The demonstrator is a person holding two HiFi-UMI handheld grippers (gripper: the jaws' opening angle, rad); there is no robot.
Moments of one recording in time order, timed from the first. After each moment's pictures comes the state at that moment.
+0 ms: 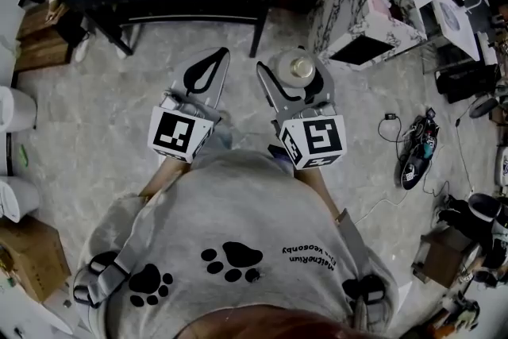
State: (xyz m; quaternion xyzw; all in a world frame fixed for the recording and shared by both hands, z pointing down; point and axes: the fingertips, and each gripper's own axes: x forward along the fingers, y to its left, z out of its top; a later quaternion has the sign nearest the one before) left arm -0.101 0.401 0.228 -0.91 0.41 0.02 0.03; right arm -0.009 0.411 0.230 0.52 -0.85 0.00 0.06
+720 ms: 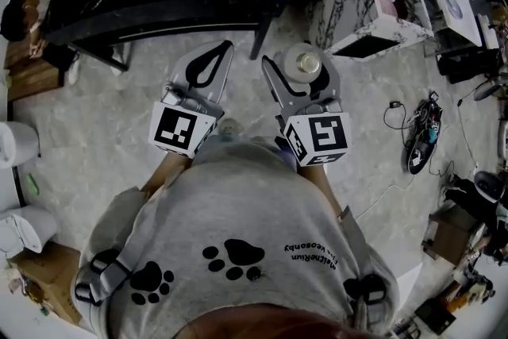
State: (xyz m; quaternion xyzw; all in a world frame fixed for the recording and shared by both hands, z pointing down) left arm -0.117 0.244 0.237 -0.94 0.35 0.02 0.02; right arm -0.025 0.265 0.244 0.57 -0.82 0.02 0.07
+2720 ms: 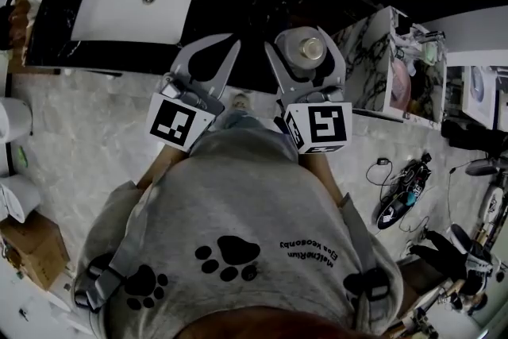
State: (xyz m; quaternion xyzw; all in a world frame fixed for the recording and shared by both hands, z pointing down) left arm -0.007 -0.069 0.256 -0.91 0.41 0.01 0.01; right arm 0.073 -0.085 0.260 0.49 -0.87 -0.01 0.08
